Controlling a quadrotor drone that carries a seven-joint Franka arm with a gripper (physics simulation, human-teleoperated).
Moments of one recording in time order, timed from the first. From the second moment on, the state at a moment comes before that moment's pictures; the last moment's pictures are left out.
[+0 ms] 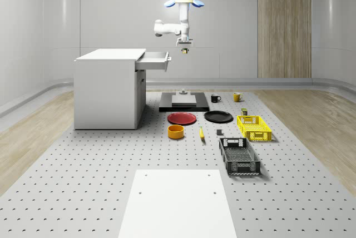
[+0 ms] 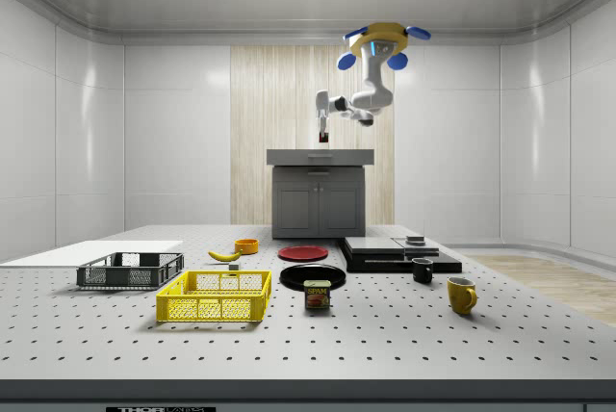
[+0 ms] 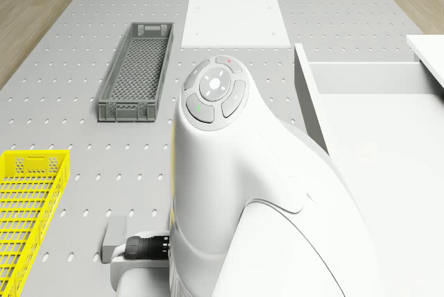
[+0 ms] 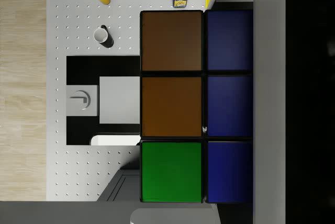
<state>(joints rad) -1.22 -1.60 1.49 -2.86 -1.64 1.62 1.72</state>
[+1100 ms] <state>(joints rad) -1.22 -1.60 1.49 -2.86 -1.64 1.63 1.72</state>
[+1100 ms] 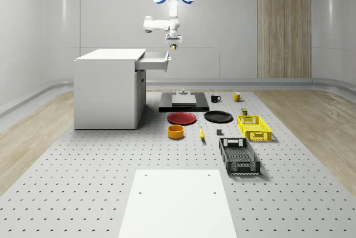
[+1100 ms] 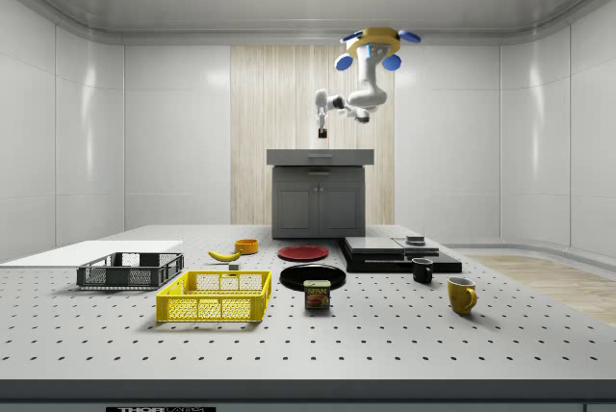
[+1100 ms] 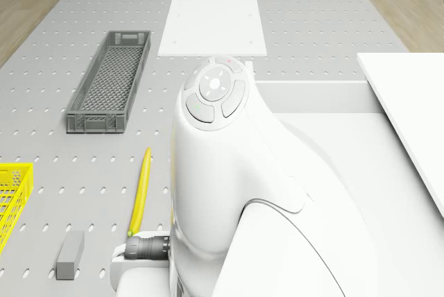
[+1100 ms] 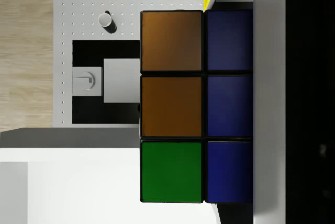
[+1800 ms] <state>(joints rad) -1.22 -1.61 1.49 -2.86 -1.64 1.63 1.72</state>
